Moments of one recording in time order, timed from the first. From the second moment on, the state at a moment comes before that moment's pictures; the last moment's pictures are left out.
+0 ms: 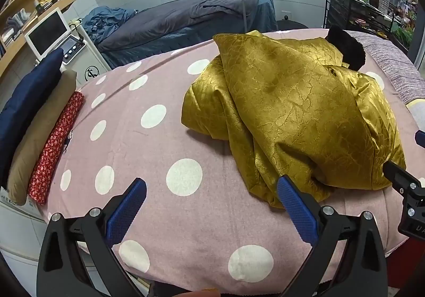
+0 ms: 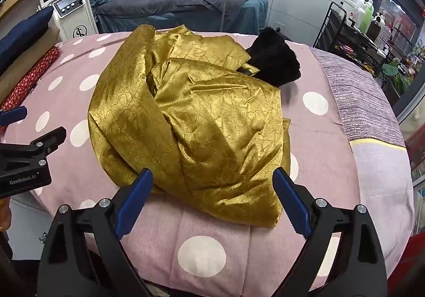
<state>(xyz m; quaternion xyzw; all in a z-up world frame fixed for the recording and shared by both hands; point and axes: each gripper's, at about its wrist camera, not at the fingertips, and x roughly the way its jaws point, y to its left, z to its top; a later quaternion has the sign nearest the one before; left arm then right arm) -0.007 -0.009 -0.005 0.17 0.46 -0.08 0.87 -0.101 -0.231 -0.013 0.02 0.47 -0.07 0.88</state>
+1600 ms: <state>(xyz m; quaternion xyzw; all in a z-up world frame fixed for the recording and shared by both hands) -0.011 -0.007 -0.025 0.19 0.47 -0.09 0.86 -0.102 -0.229 -0.026 0.01 0.49 -0.07 0.87</state>
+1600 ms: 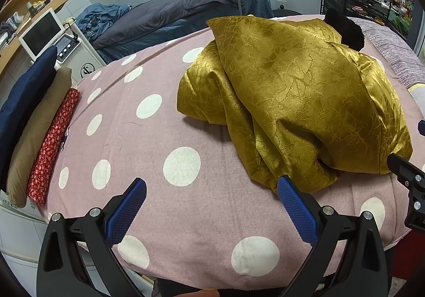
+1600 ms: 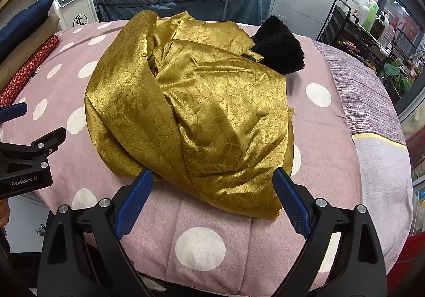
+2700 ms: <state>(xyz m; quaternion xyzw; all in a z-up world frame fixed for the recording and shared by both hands) -0.012 -0.009 -0.030 0.20 0.47 -0.10 0.85 -0.100 -0.226 -0.031 0.01 0.50 -0.06 0.86</state>
